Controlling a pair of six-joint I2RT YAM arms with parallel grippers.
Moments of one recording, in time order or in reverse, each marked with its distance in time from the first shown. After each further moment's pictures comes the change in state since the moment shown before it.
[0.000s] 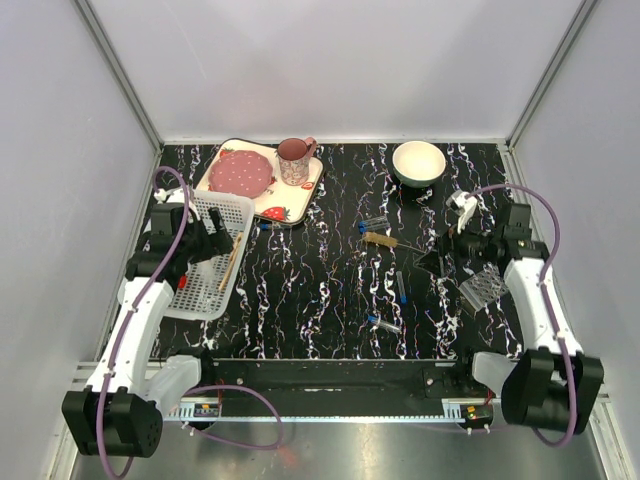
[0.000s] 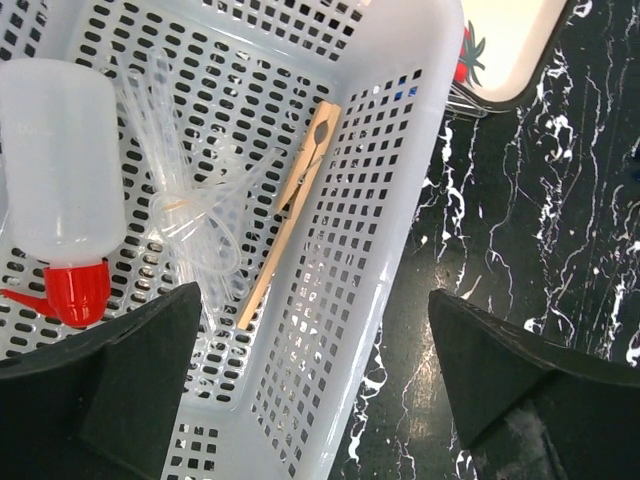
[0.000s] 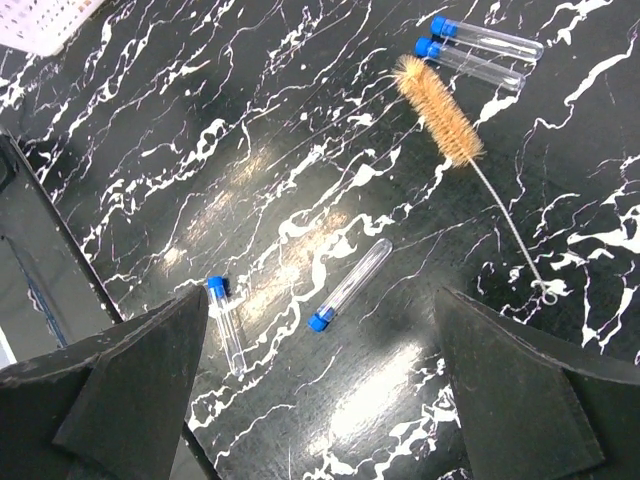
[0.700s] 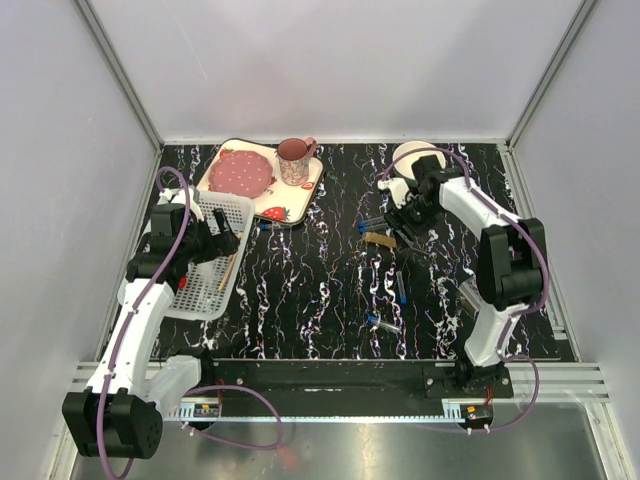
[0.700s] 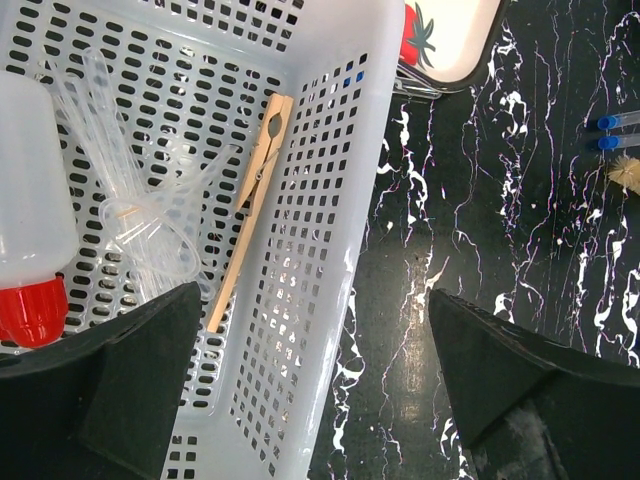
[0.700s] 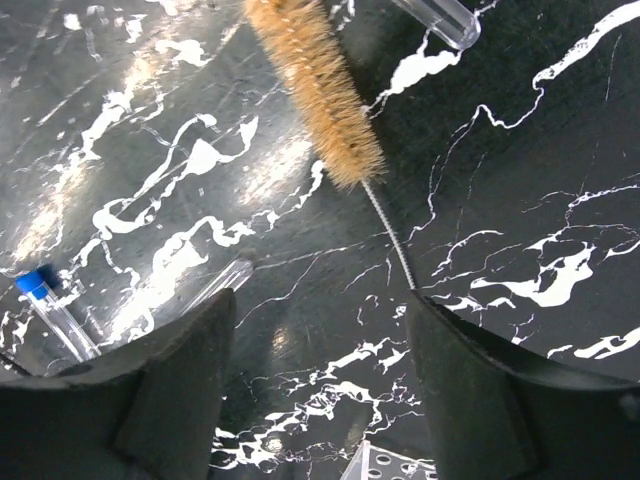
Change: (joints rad) left arm 0.000 -0.011 -0.015 0.025 0.109 0.017; right arm 0.369 0.760 0.608 -0.277 0.605 -0.085
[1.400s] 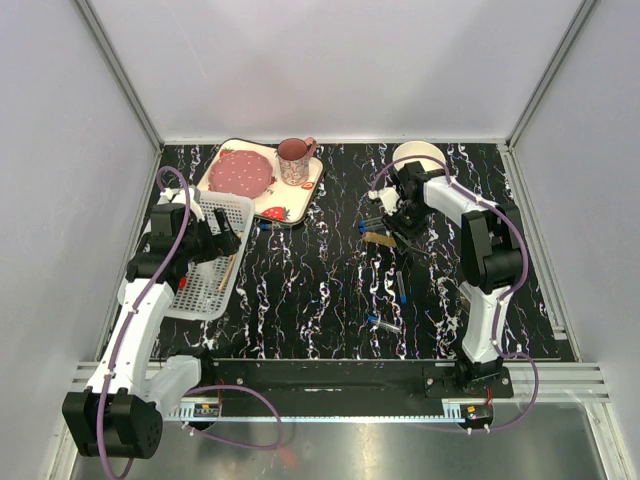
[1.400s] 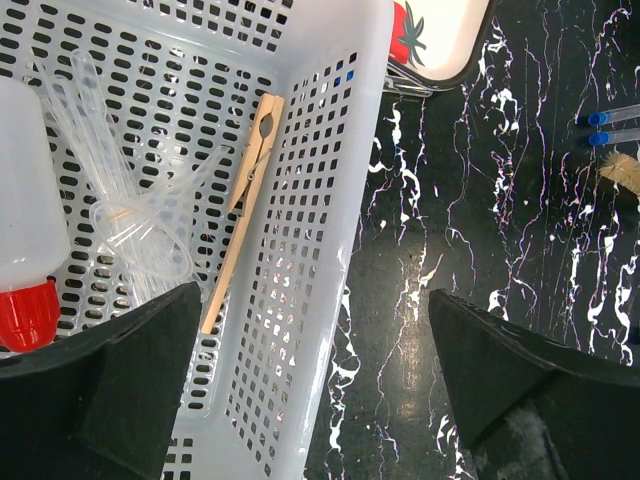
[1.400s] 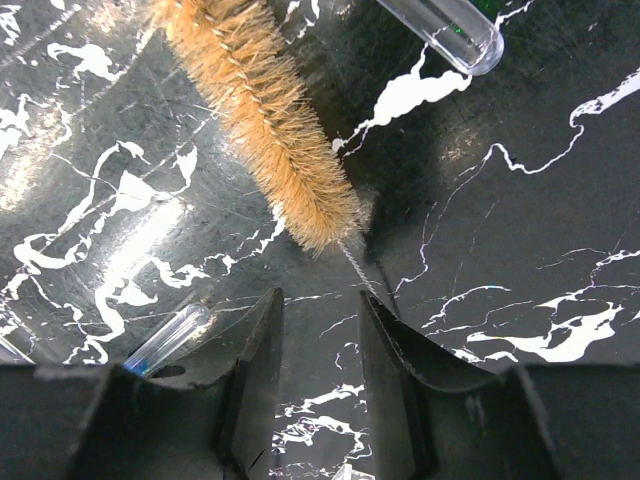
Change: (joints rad) left arm 0.000 0.000 0.000 0.004 0.018 0.002; right arm 0.048 0.193 0.081 -0.015 0.108 -0.003
